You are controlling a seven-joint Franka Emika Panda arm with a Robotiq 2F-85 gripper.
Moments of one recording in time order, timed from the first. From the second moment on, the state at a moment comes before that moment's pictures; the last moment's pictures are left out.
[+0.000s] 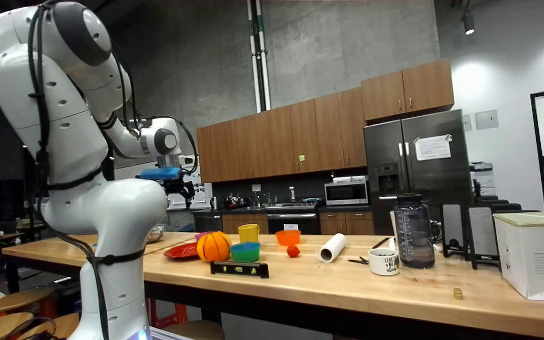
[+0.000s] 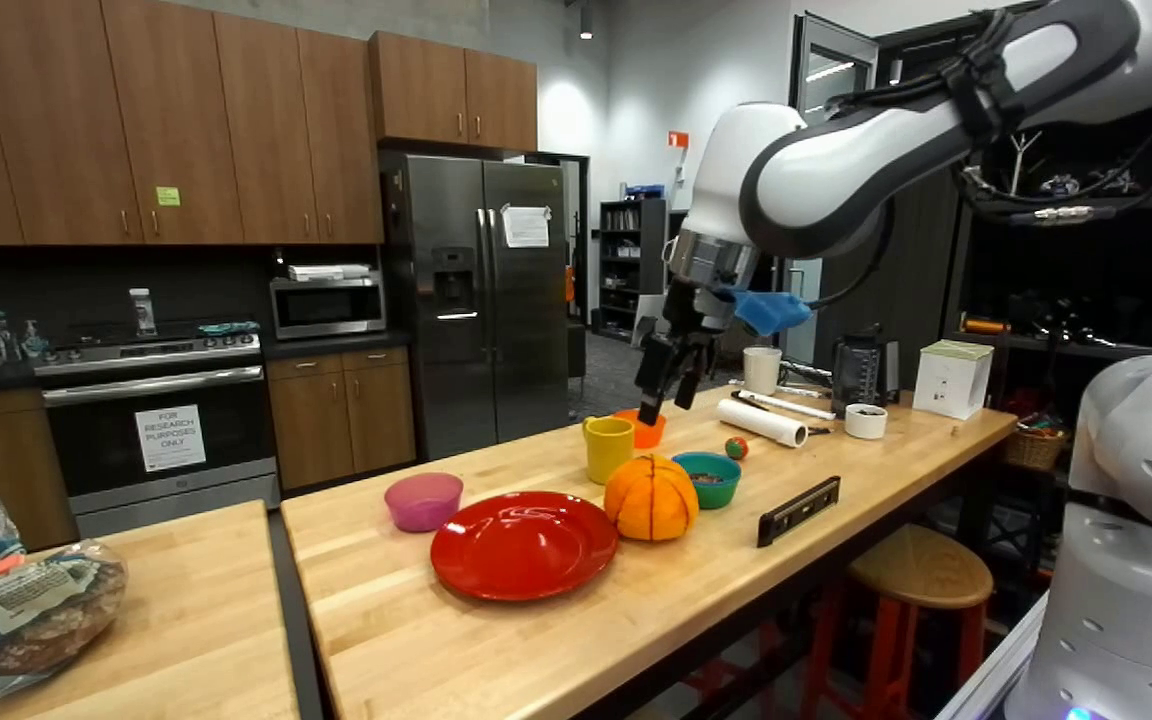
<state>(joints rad) 0.27 -0.52 0.25 -2.60 0.21 2.35 0.06</state>
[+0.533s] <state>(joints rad) 0.28 -0.24 0.31 -2.36 0.20 2.35 0.09</state>
